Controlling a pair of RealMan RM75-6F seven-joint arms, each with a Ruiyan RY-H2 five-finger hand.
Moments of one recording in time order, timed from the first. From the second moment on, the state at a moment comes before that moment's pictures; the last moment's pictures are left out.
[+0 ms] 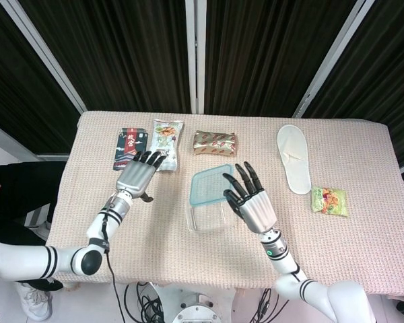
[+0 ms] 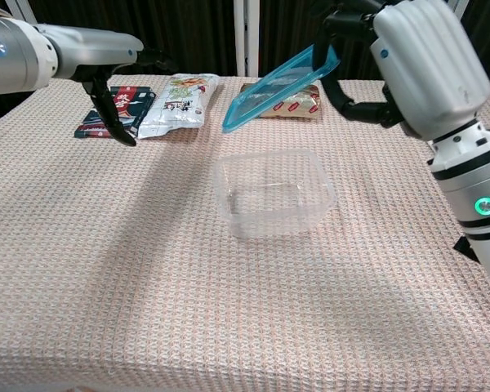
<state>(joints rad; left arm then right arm) -1.09 -1.35 -0.04 -1.72 0.59 1.04 0.55 0.62 -2.07 0.17 -0.66 -1.73 1.78 0.03</state>
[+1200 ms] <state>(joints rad) -0.48 -1.16 0.07 -1.60 1.23 1.47 0.19 0.24 -1.08 0.00 -1.54 -1.55 1.54 0.03</state>
